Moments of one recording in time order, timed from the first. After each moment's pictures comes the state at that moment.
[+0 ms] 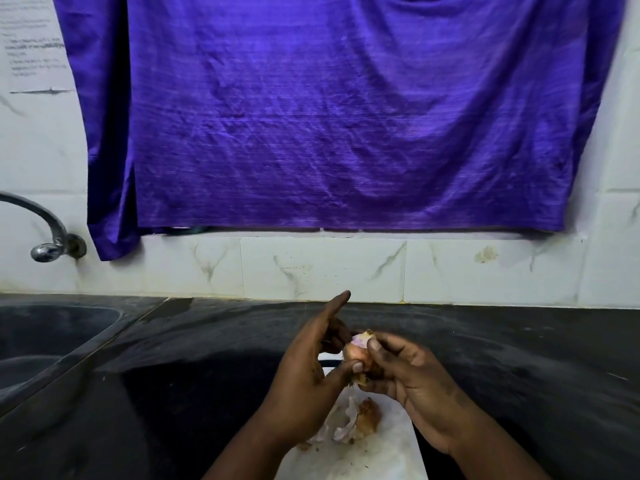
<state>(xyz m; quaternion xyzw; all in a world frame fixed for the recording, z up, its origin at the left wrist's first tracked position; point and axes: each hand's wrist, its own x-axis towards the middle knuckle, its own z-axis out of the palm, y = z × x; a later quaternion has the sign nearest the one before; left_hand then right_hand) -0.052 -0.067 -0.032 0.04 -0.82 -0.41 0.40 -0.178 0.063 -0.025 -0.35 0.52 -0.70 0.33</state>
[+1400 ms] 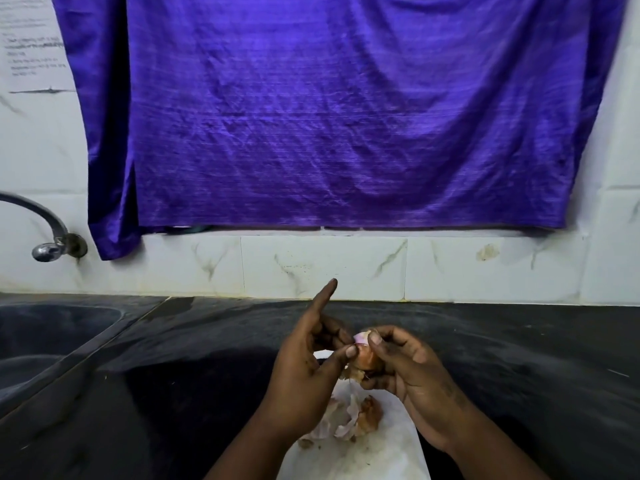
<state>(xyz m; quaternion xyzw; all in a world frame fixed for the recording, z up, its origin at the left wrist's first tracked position) -0.051 -0.065 -0.029 0.05 -0.76 -0.48 0.43 -0.177 0.057 -0.030 -0.35 0.51 -0.72 0.29</state>
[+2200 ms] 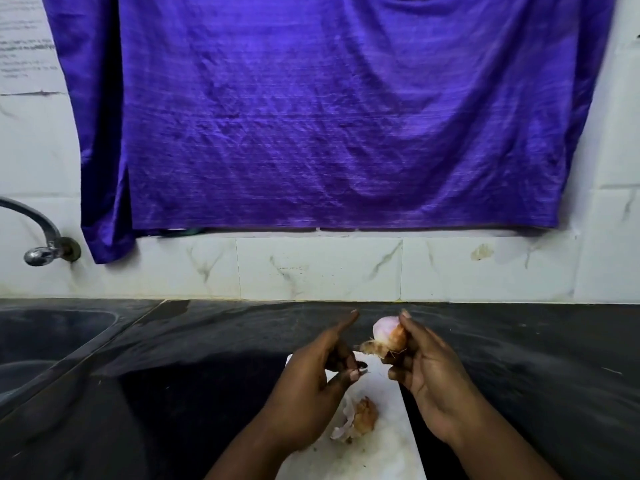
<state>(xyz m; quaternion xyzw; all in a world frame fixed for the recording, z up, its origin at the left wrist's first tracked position) -0.054 -0.067 -0.039 0.06 -0.85 -0.40 0.33 -0.193 0.061 -0.023 -0.20 0.50 -0.80 0.27</state>
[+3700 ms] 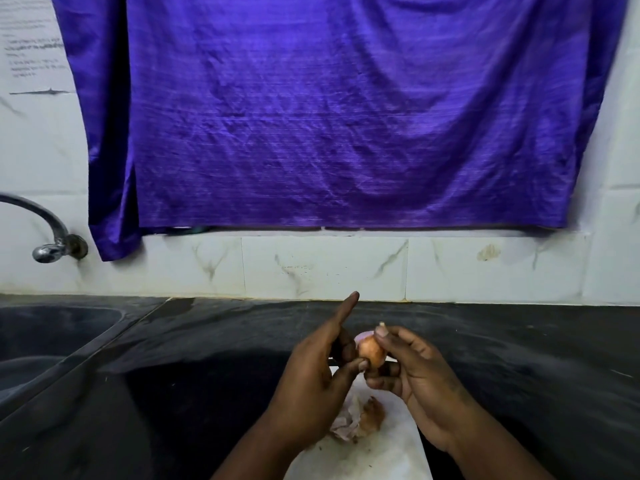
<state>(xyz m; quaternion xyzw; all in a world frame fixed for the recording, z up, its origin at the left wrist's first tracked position) -0.053 -0.065 -0.035 0.01 -0.83 -0.38 0.40 -0.174 0.059 -0.022 -0.32 0.51 -0.74 0.31</state>
